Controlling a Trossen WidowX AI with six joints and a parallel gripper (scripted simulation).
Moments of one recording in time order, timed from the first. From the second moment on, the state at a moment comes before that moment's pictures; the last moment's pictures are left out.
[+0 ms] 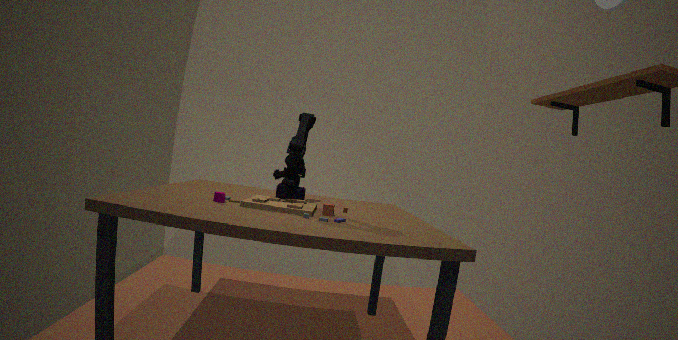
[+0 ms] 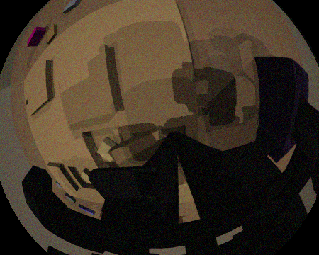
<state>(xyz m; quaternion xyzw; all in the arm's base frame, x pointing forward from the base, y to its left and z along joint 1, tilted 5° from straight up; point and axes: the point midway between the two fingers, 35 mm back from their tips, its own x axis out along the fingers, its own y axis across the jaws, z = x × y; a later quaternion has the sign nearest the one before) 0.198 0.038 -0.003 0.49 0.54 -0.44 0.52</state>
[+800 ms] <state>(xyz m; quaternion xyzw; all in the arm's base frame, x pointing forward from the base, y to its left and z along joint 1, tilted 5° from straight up) 0.225 0.042 -0.003 0.49 0.54 -0.44 0.52</state>
